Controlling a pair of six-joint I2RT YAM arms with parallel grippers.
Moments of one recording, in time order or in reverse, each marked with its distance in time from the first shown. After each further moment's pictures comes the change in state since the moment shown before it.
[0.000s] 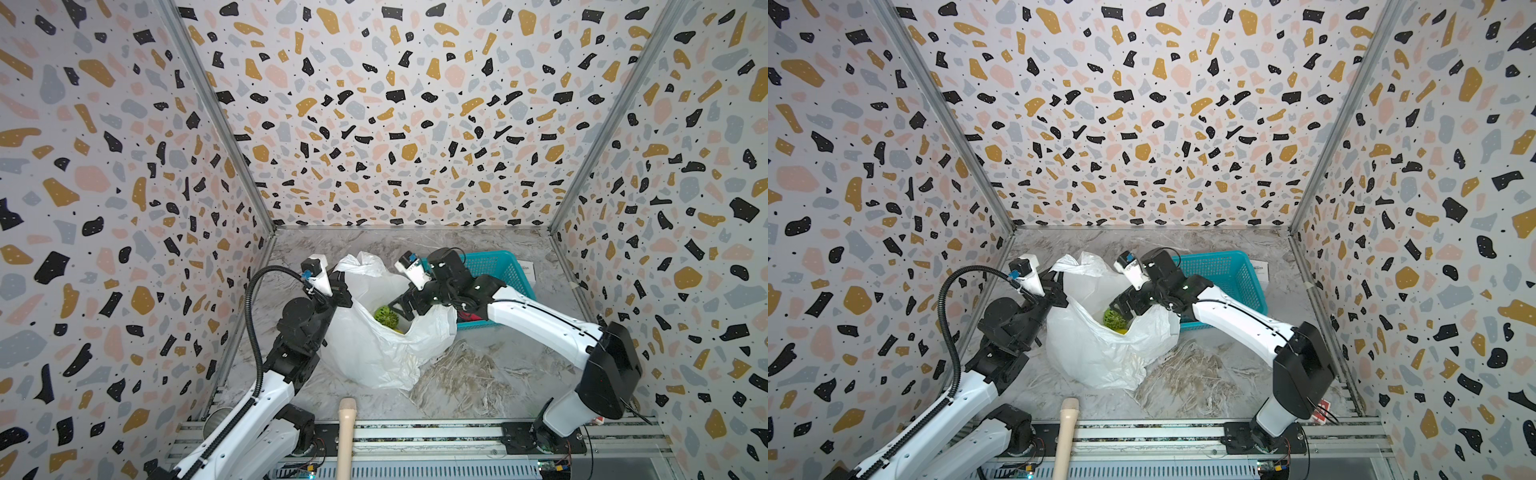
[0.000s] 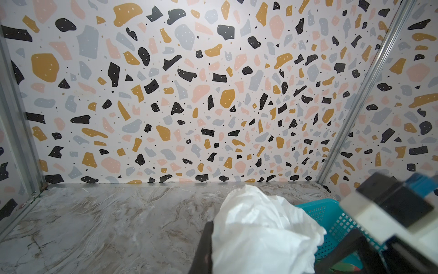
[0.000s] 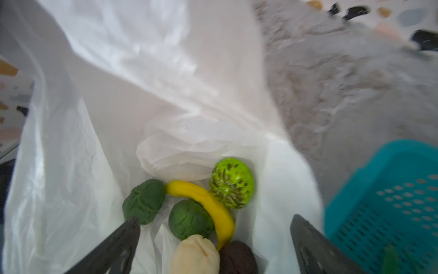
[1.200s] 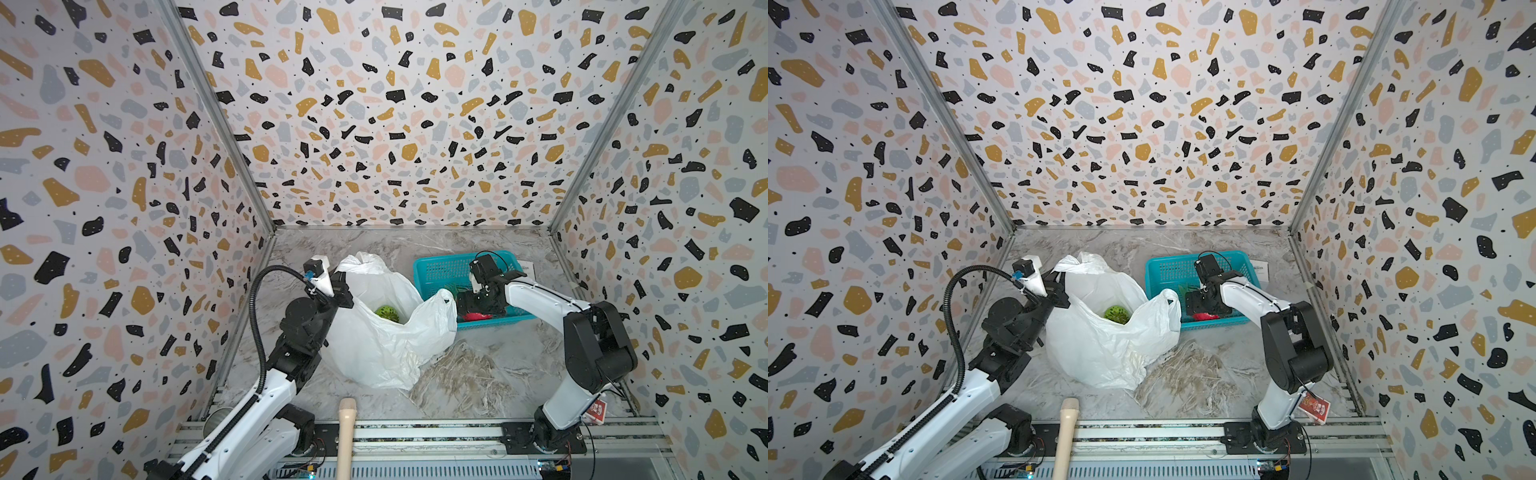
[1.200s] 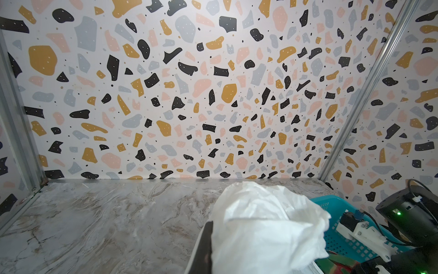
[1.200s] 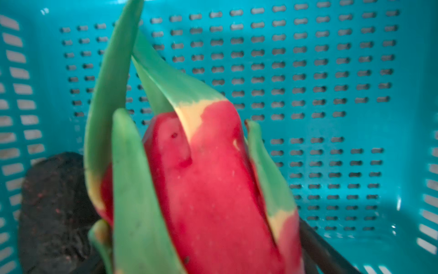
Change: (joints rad) left arm 0.000 0.023 -0.019 0.027 -0.003 0.000; right arm -0.356 0.183 -0.170 -0.250 0.274 0.232
